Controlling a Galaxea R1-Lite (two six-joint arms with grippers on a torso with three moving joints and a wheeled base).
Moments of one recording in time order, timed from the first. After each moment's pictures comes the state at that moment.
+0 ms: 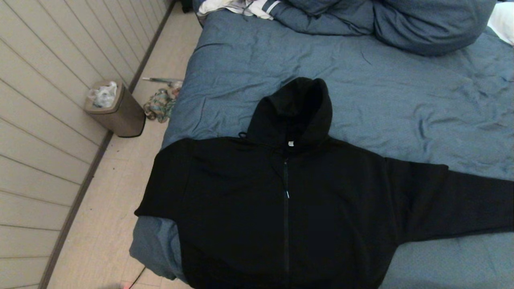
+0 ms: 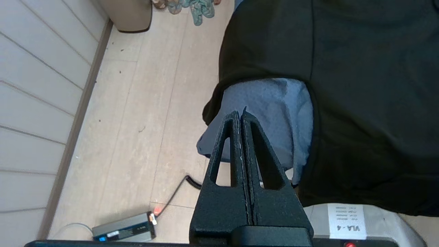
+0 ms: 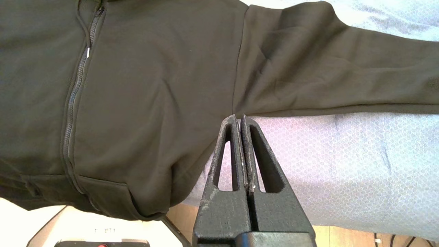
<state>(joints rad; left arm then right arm) 0.00 0.00 0.00 0.02 0.00 0.02 0.00 0.00 0.00 0.00 0.00 0.01</state>
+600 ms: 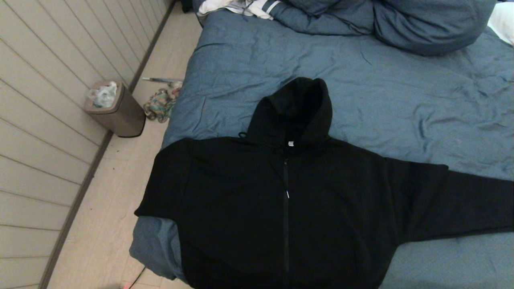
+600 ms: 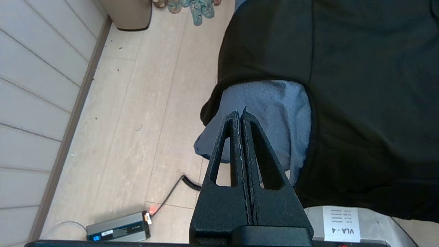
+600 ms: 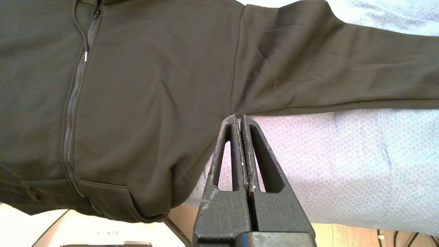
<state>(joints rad) 0.00 0.00 0.00 0.01 0.00 -0.01 0.00 0.00 0.00 0.00 -0.01 0.03</state>
